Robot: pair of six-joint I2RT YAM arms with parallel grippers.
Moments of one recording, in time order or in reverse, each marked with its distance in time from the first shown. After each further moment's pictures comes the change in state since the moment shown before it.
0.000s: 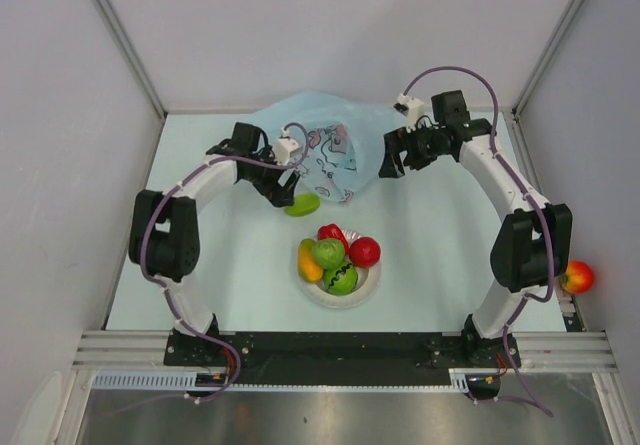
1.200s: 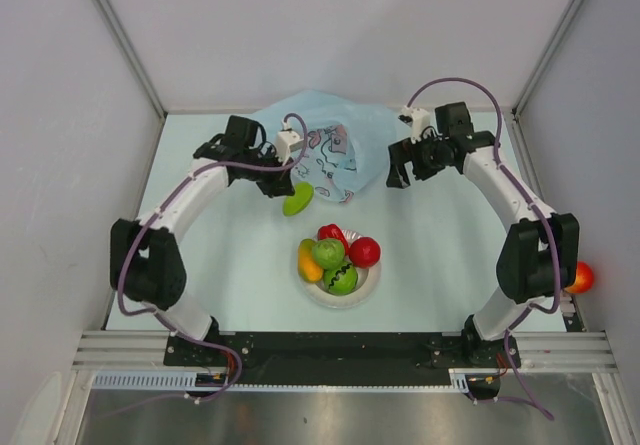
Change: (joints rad) left arm -0.055 -0.136 0.029 -0.127 0.129 -0.060; right arm -0.012 -0.072 -0.131 0.043 0.094 -0.020
